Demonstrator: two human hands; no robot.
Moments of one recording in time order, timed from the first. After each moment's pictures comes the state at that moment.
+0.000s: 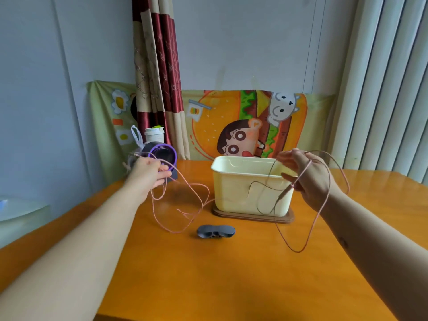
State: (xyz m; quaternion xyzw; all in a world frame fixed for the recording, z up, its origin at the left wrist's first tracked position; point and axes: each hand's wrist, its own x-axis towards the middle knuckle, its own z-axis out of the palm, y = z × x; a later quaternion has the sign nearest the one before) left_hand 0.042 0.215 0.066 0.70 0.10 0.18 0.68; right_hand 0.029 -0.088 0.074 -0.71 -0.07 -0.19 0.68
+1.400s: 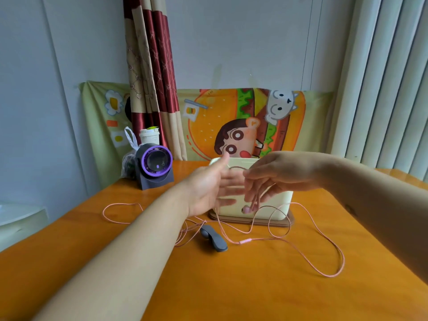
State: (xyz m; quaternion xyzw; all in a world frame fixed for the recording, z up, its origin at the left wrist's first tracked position) left_hand 0.013 0.110 0.084 0.68 -0.09 -0.15 0.71; right_hand 0.022 -0.067 0.127 -0.85 -0.23 0.22 0.41
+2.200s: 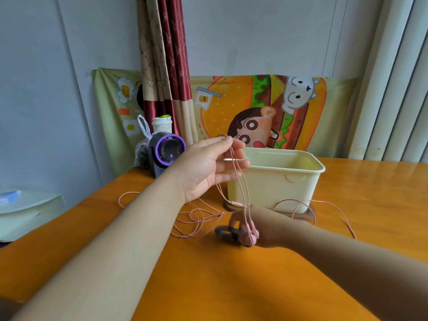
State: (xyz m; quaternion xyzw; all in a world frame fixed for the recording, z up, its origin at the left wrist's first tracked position) left_hand -0.001 0.148 0.096 0.64 -0.15 -0.03 0.76; right_hand 0.017 -0.001 0.023 -0.95 -0.30 0.10 0.08
